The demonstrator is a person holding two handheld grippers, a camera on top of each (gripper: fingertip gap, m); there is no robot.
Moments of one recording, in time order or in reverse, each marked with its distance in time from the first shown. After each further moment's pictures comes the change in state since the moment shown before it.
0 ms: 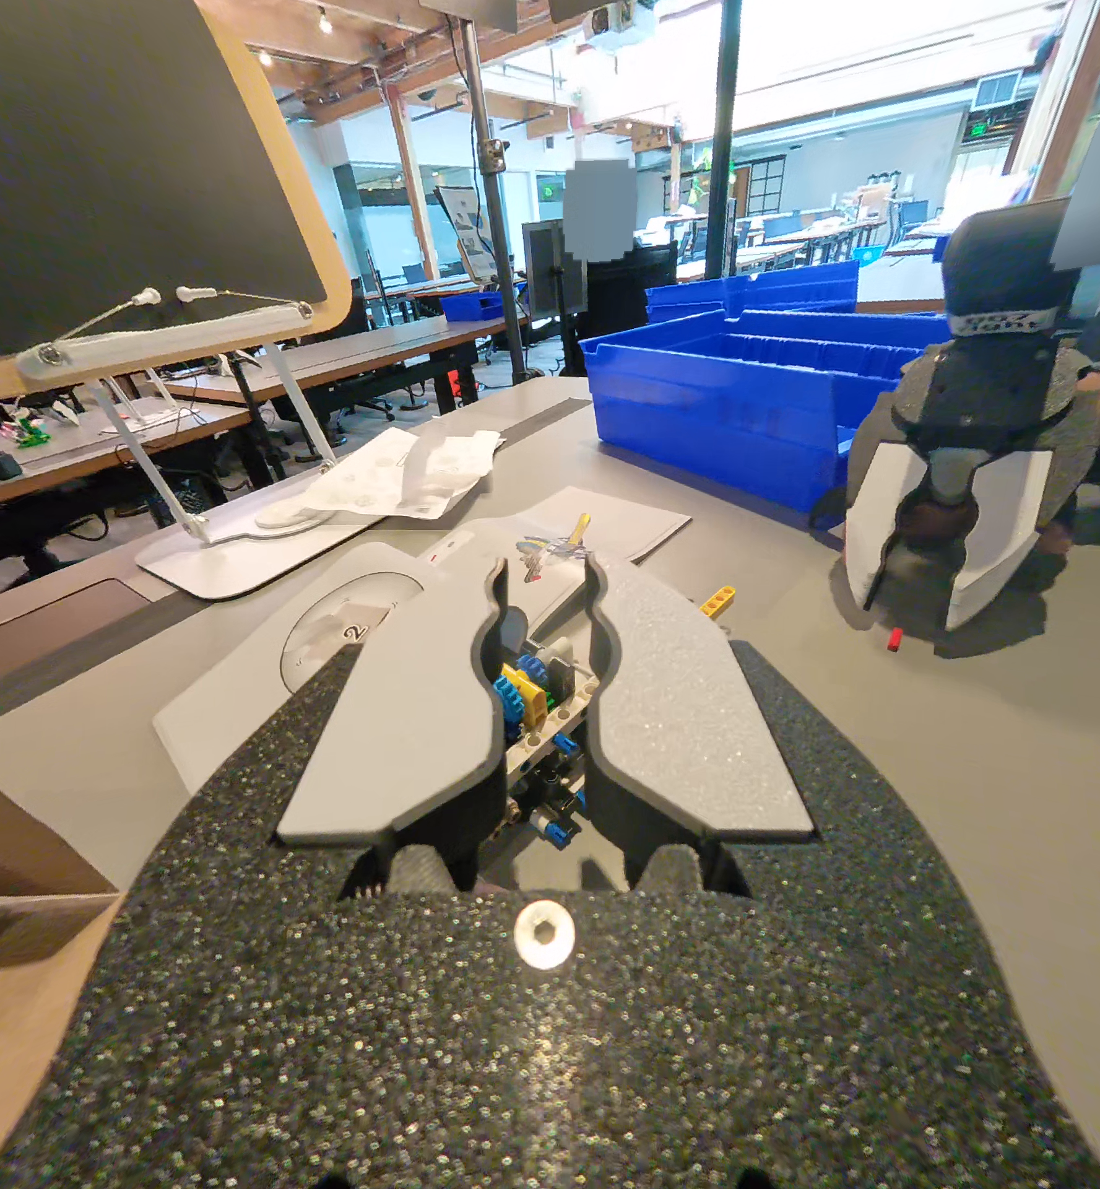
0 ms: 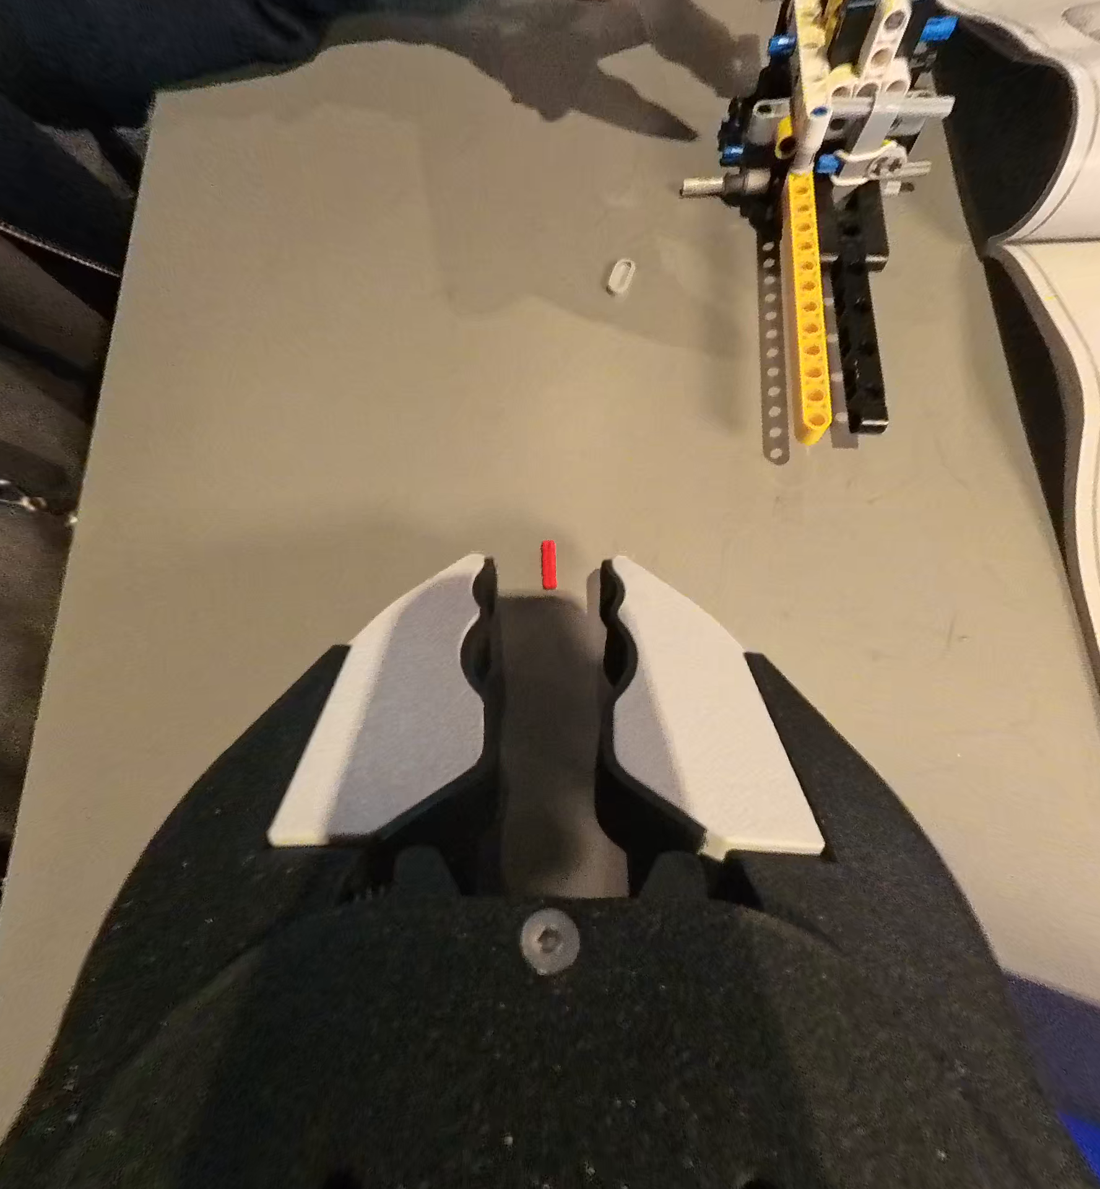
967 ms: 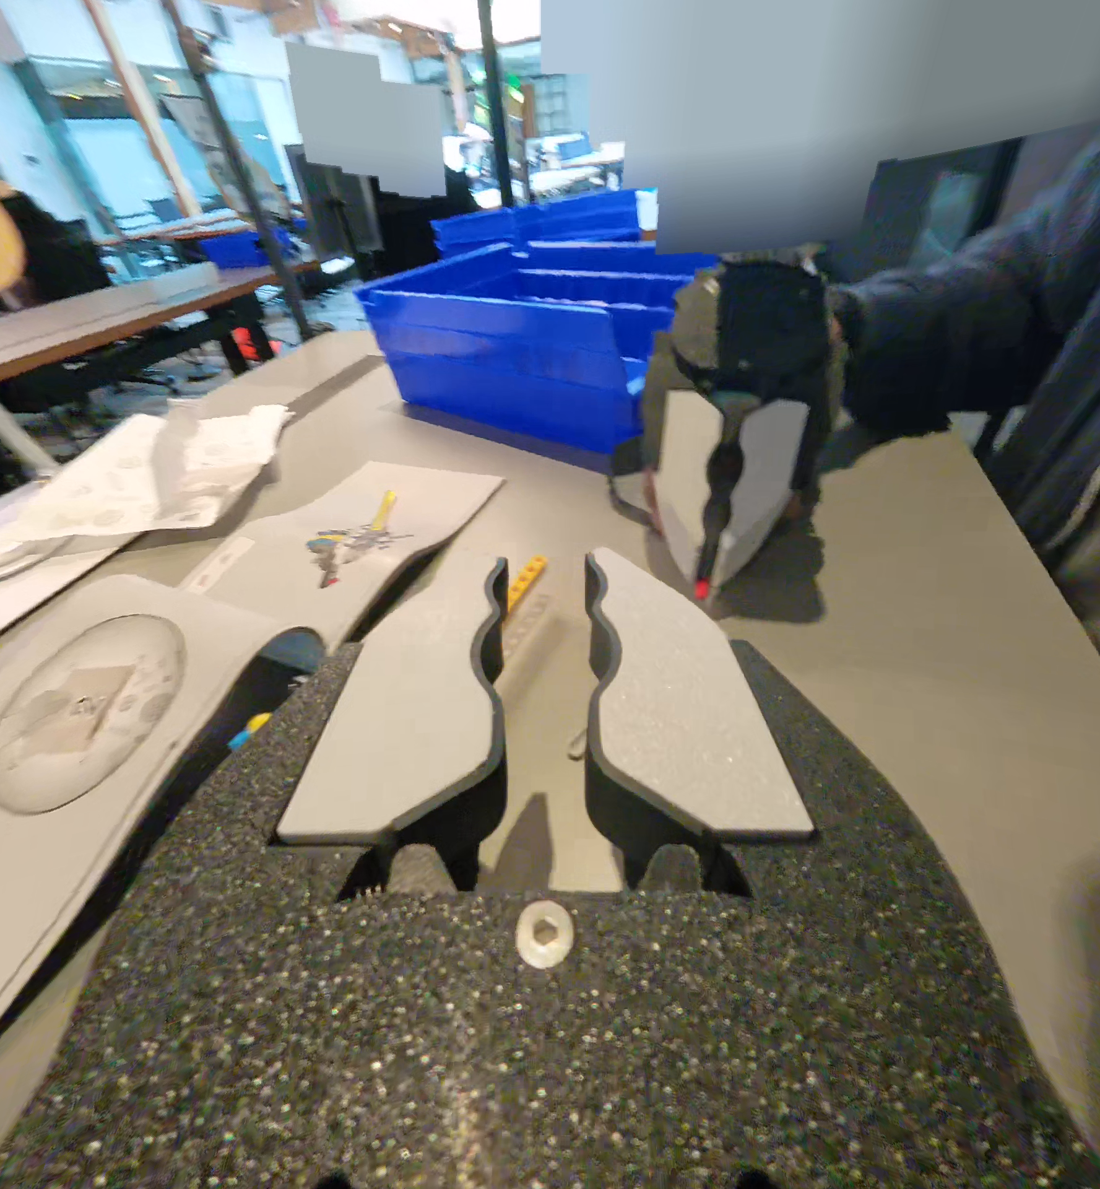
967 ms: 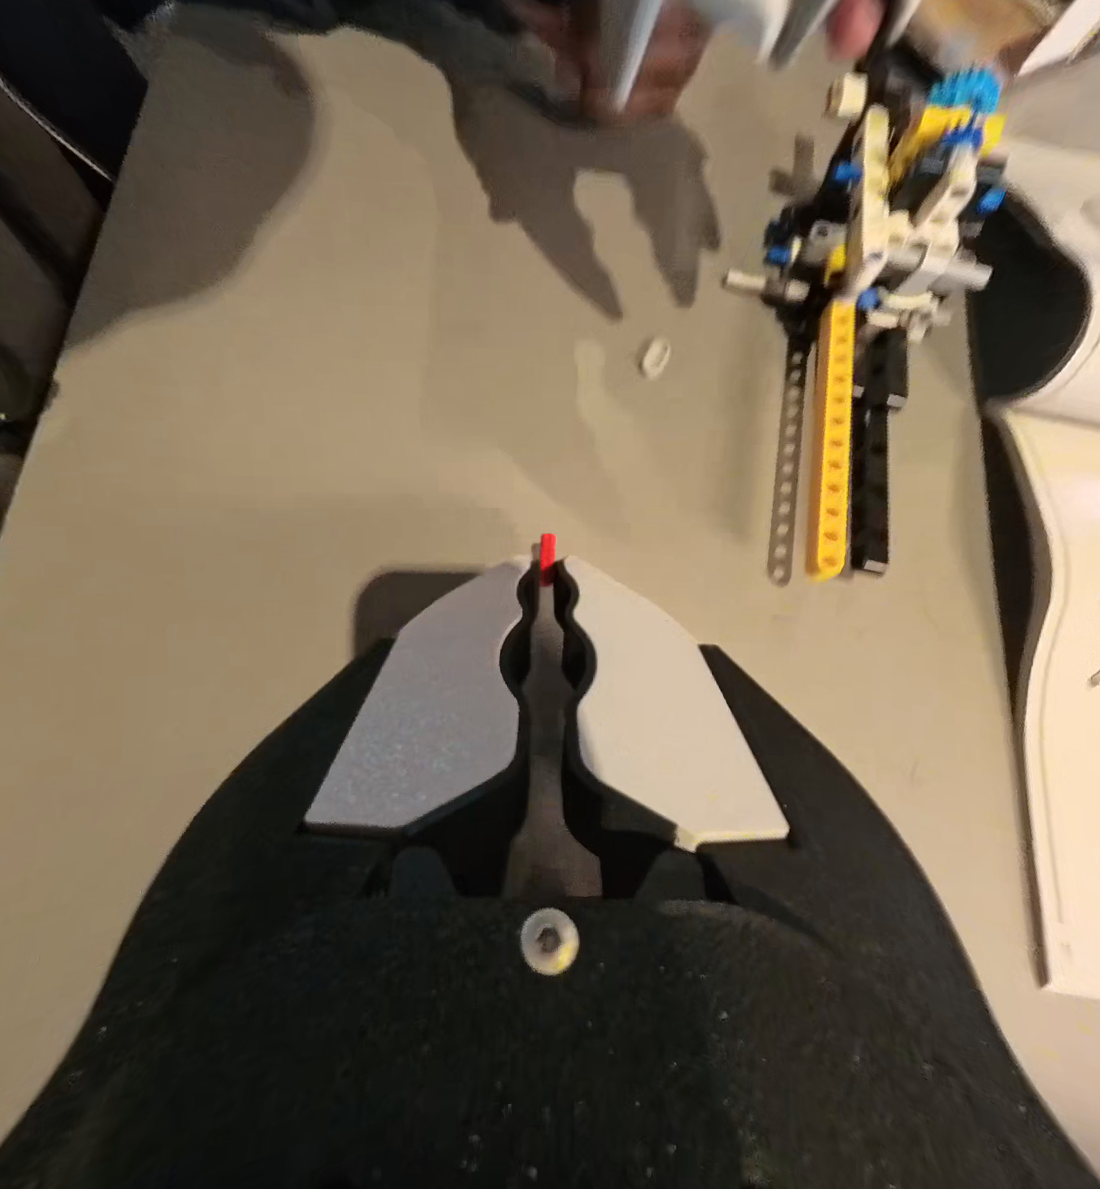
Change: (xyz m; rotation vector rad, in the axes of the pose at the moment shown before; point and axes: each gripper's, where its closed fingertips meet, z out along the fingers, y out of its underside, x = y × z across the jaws) left arm 0.076 0.012 0.011 -0.093 0.320 0.029; right arm -0.005 -0.021 0.020 -0.011 0.018 -0.196
